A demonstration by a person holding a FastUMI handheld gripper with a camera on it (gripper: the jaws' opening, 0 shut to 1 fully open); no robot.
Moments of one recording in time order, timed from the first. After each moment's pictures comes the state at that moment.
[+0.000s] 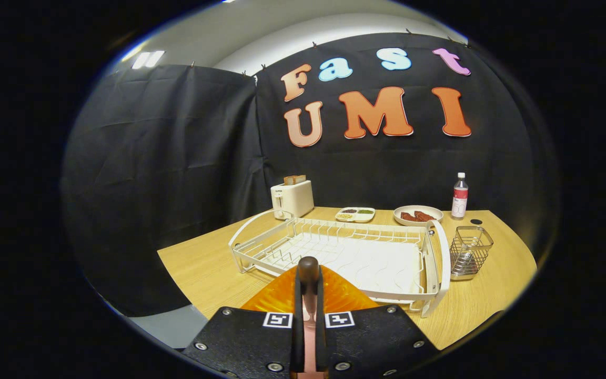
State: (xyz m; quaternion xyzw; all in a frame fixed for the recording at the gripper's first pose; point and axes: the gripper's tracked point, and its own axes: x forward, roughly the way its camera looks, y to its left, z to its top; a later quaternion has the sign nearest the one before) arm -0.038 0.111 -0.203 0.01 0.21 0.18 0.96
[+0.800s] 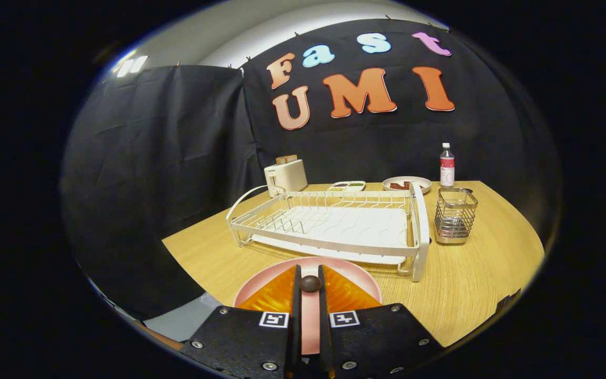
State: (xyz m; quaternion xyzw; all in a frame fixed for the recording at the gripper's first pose) arm -0.088 0.073 -0.238 0.02 0.27 0.17 0.95
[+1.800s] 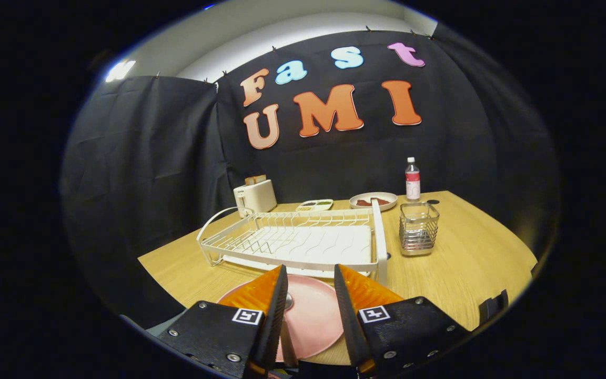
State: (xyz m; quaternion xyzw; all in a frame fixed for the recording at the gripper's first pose) arm -0.066 0.029 -0.202 0.02 0.20 0.07 0.98
